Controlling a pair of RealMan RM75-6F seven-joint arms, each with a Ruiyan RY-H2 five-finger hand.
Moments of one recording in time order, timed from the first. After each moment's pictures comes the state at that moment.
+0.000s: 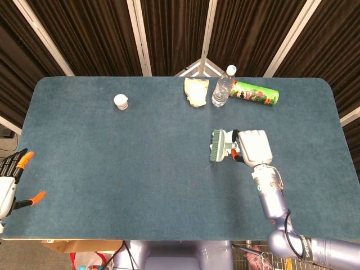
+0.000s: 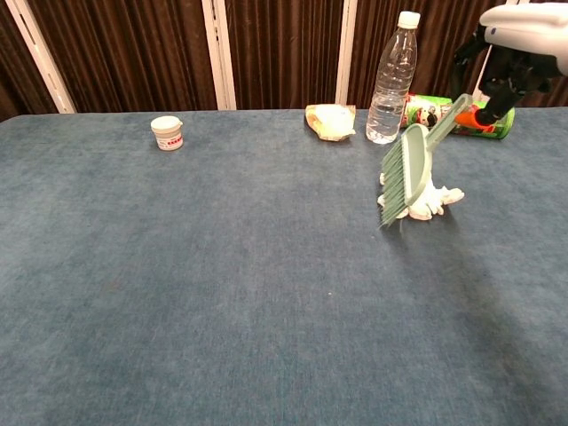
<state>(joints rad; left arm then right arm) -0.10 -1.11 -0.04 -1.60 1.53 1.49 -0.15 0.68 -1.33 0.37 -1.91 -0.77 1.21 -0.79</state>
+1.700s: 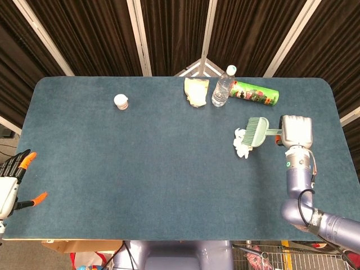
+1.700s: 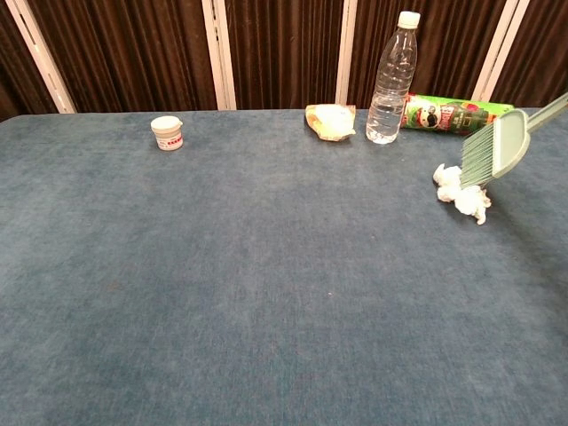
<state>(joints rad) -0.11 -1.10 -0.03 -1.62 1.53 1.47 -0.15 0.79 -1.20 0.30 -1.66 -0.41 1.20 -0.83</state>
